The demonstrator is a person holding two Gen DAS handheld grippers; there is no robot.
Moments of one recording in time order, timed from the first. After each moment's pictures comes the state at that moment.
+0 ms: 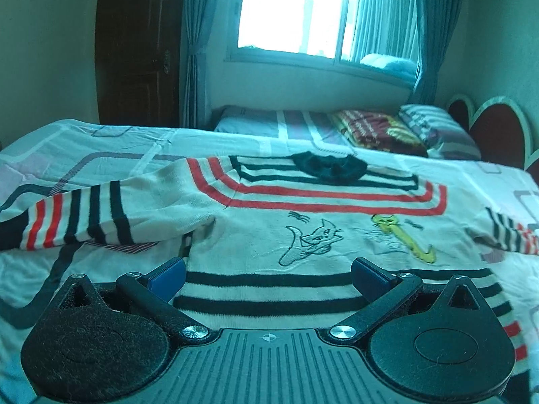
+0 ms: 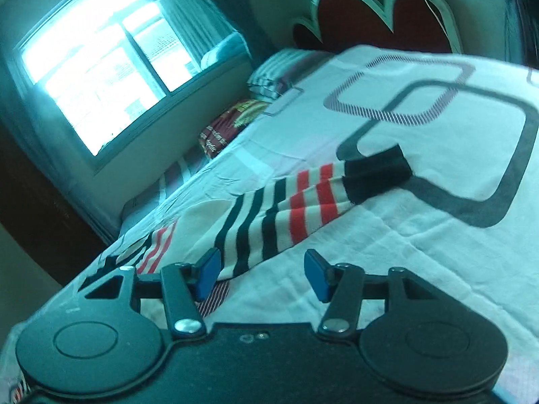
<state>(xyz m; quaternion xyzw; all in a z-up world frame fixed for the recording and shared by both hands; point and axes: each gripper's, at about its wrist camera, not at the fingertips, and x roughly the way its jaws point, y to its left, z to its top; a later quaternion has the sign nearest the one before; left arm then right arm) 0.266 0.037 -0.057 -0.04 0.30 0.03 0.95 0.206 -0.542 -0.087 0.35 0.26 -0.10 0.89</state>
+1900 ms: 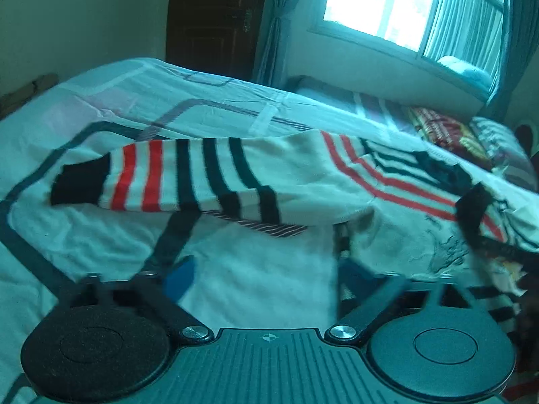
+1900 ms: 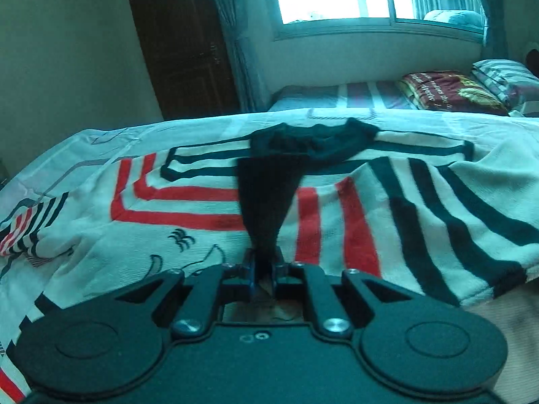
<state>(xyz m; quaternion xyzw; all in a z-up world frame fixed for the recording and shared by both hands) 0.276 0.181 -0.085 -0.13 0.35 0.12 0.92 0.328 -0.185 -0.104 0.04 0.33 0.23 0.92</state>
